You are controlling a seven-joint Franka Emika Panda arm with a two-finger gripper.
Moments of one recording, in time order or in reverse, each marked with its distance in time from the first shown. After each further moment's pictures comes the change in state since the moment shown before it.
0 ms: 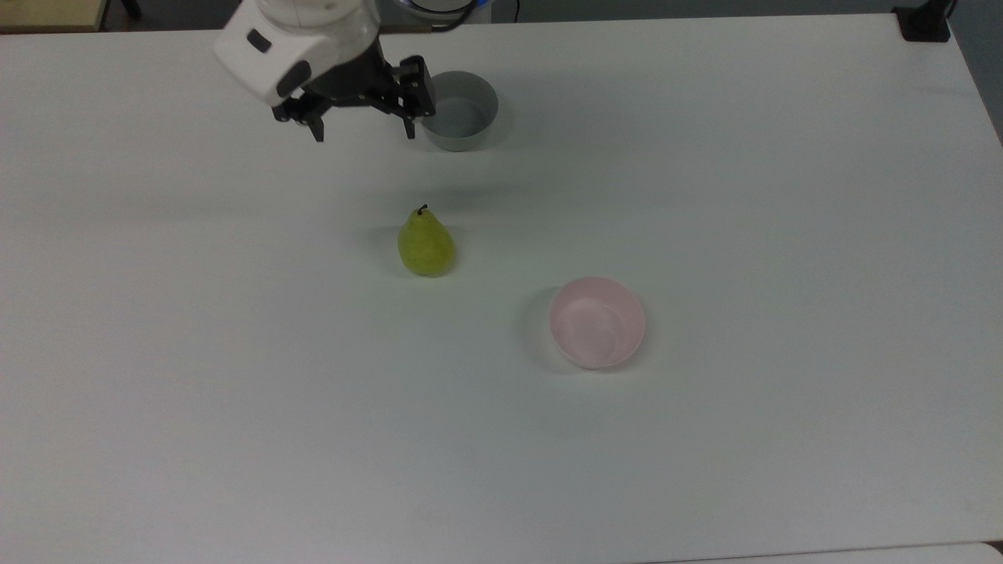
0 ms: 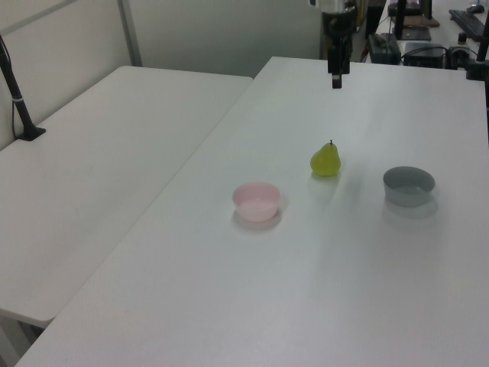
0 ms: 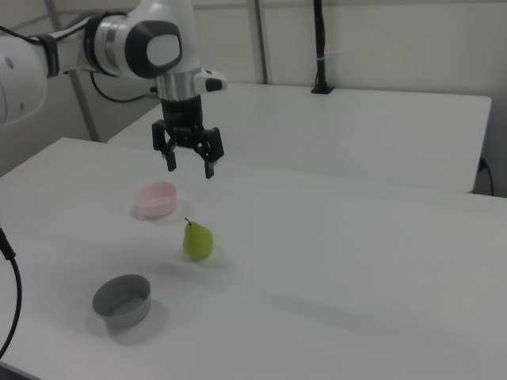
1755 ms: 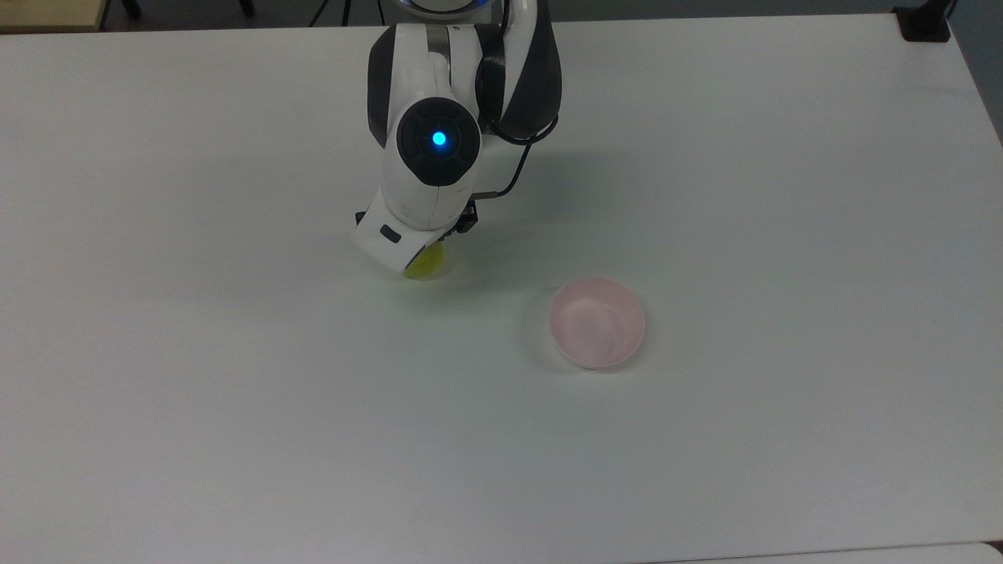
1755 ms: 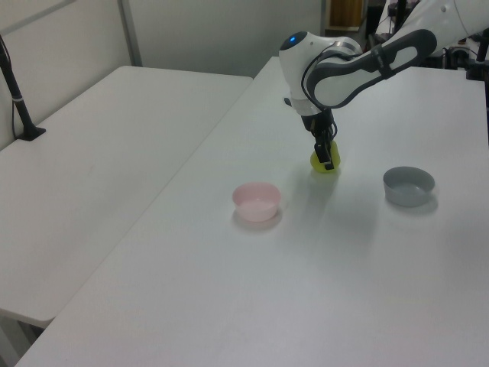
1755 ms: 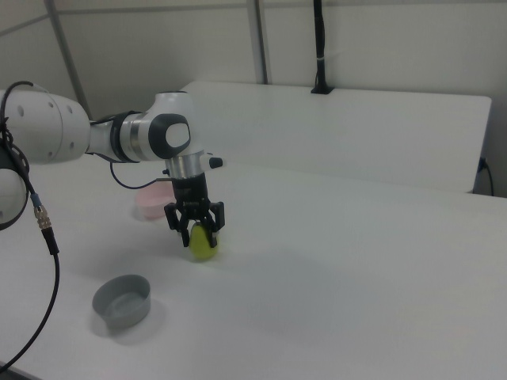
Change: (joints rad) arm 0.104 0.254 0.001 -0.126 -0.144 0.221 0.010
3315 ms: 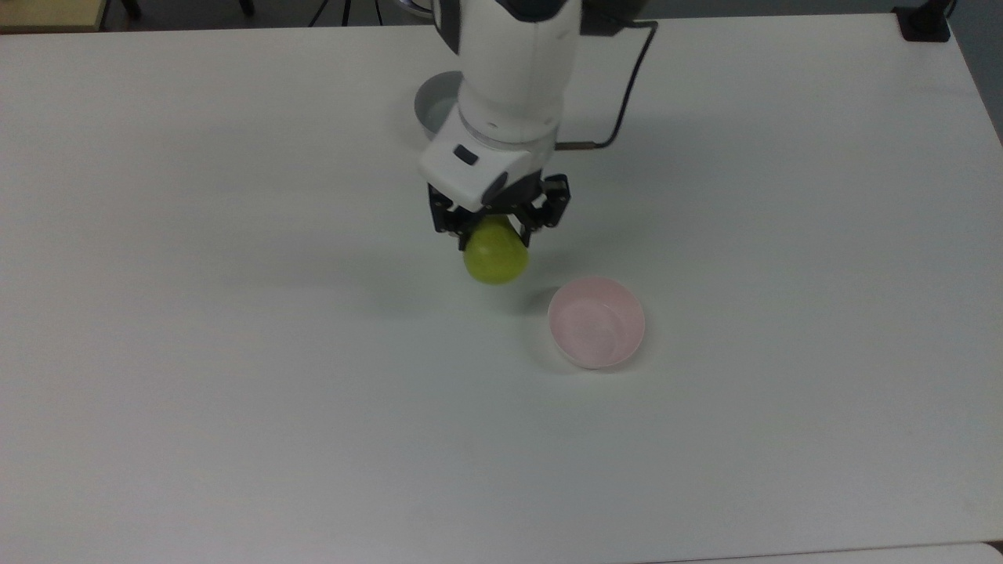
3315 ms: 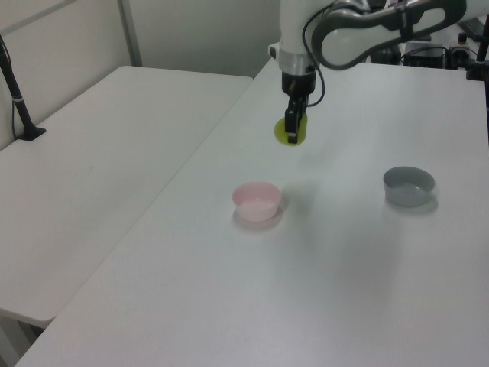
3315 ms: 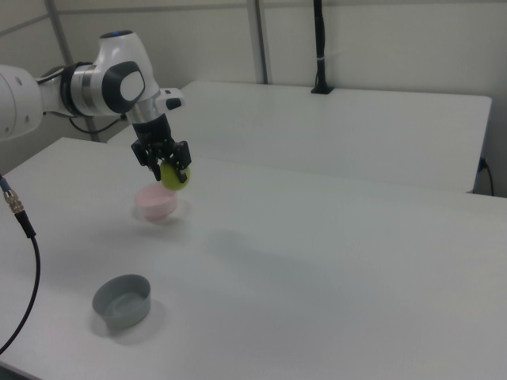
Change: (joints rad) arm 0.108 -0.114 0.011 0.086 0.066 0.120 0.187
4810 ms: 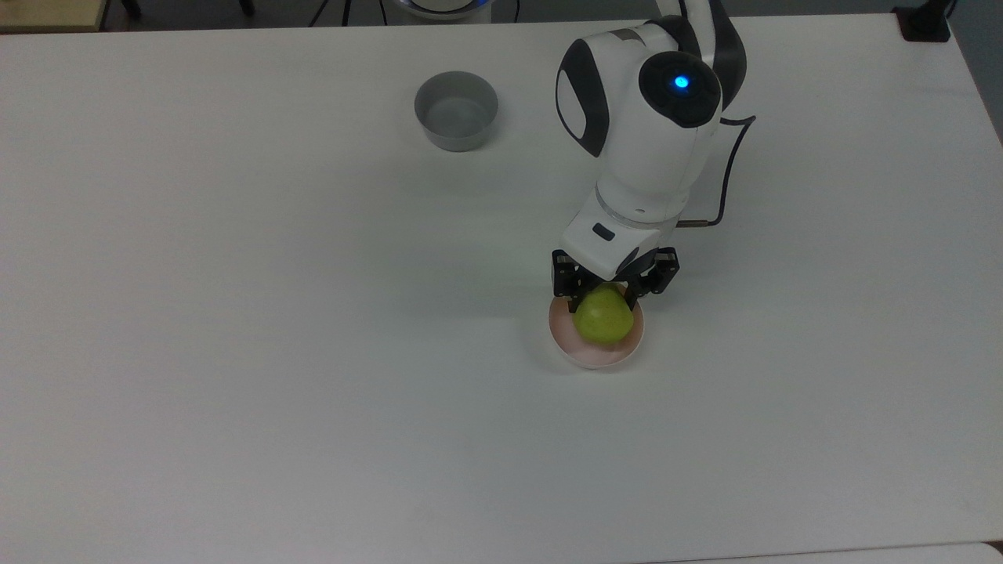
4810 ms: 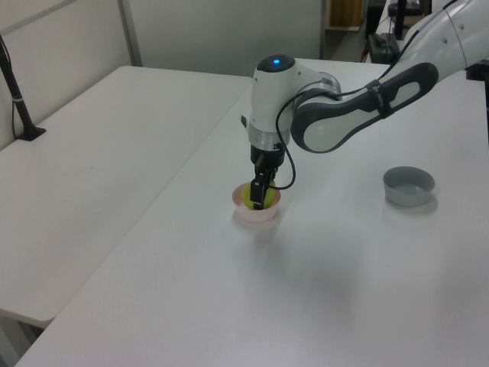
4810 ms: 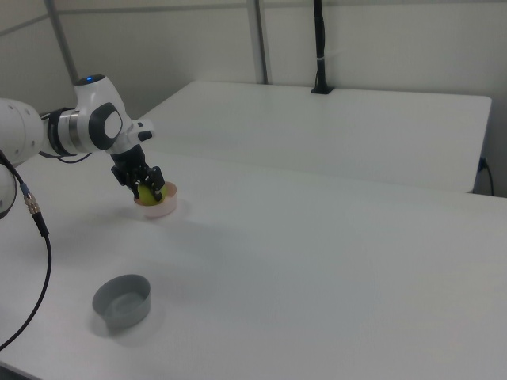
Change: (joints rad) arm 0.158 0.228 0.003 0.080 0.000 0.212 0.217
